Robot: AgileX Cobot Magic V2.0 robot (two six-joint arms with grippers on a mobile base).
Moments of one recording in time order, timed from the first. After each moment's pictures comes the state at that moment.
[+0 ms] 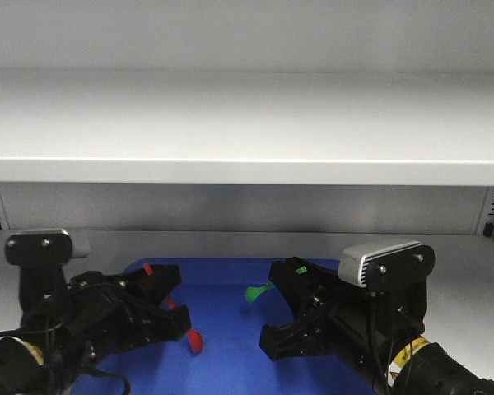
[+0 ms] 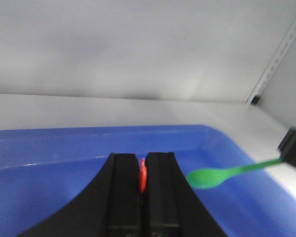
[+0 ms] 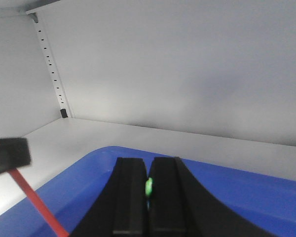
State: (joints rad) left arm -0.63 1.31 -0.77 -0.28 -0.33 -0.10; right arm 0.62 1.38 -0.71 0.04 -0.60 0.13
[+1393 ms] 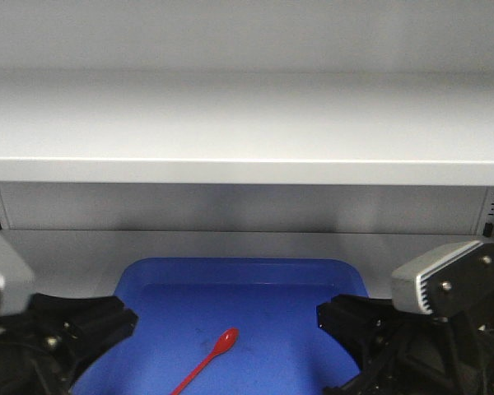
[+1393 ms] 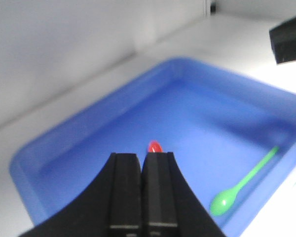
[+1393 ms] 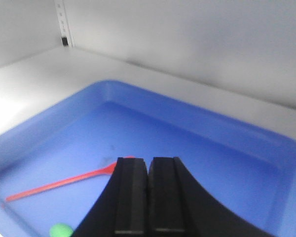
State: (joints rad) left arm -0.63 0.94 -0.77 -0.28 0.18 0.40; right arm 0.62 1.04 -0.71 0.39 -0.02 -0.36
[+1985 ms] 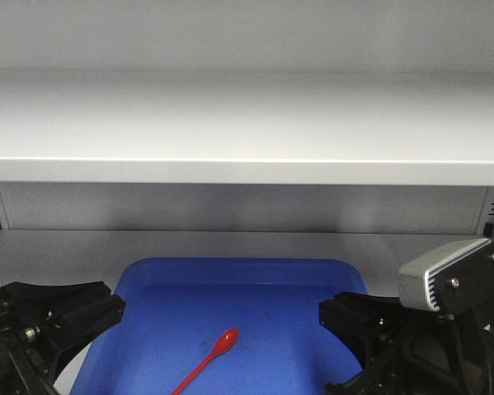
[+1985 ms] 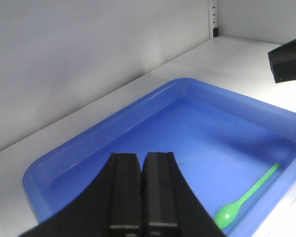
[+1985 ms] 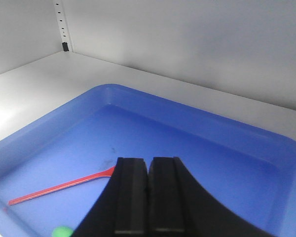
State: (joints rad) left arm -0.63 0.91 -0.77 -0.28 0.17 0.40; right arm 0.62 1.04 -0.71 0.41 -0.02 -0.36
